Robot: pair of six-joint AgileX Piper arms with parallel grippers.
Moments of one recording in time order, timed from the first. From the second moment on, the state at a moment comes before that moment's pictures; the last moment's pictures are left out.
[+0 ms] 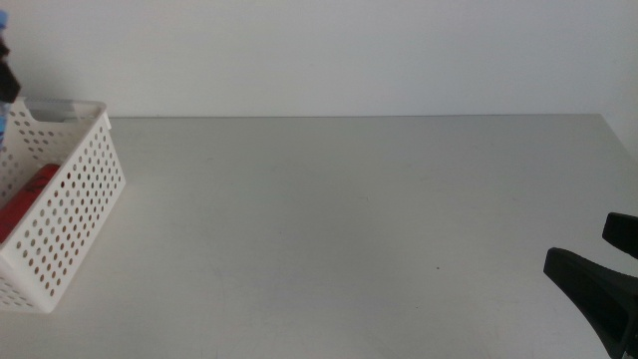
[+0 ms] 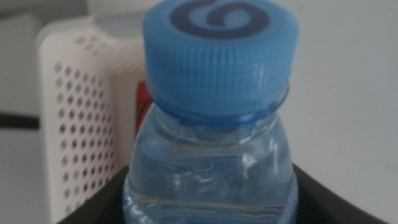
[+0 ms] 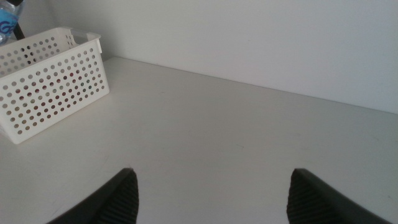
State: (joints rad) left arm 0.25 1.62 -1.70 -0.18 1.19 0.49; right arm 0.55 0.51 -0.40 0.01 0.16 0.09
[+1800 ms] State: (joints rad) left arm 0.10 1.45 -1.70 -0.21 1.24 0.36; right arm 0.55 0.51 -0.40 0.01 0.16 0.09
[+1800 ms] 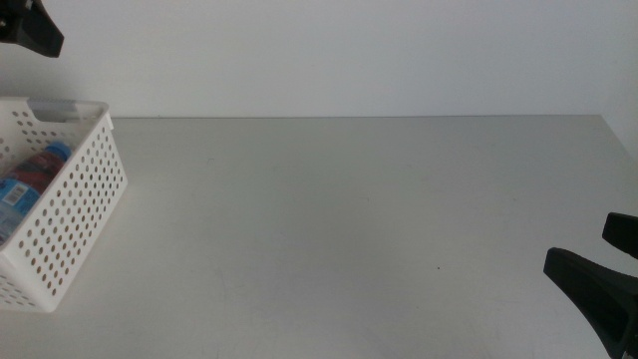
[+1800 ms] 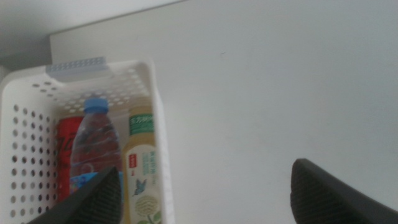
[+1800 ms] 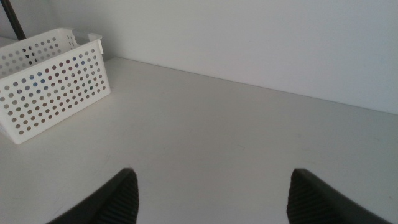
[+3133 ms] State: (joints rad) left arm -0.15 0.55 -0.75 -0.11 0.43 0.28; right arm 0.17 0.32 -0.39 -0.01 0.16 0.09
